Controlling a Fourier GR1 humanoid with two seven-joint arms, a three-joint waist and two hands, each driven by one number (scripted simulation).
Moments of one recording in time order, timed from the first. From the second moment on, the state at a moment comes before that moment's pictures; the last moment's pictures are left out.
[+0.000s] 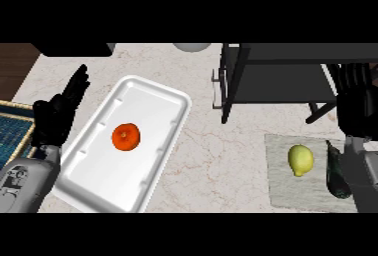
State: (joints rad) left arm -0.30 0.42 -0.13 -1.41 0.08 0.16 0.12; right arm -0.34 -0.36 -0.05 -1.38 -0.37 -0.20 -0.16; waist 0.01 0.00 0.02
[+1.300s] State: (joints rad) left arm -0.20 0.25 -0.22 -1.44 0.05 0.17 0.04; right arm 0.11 -0.56 -0.32 -1.09 -0.36 -0.28 -0.08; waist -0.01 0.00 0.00
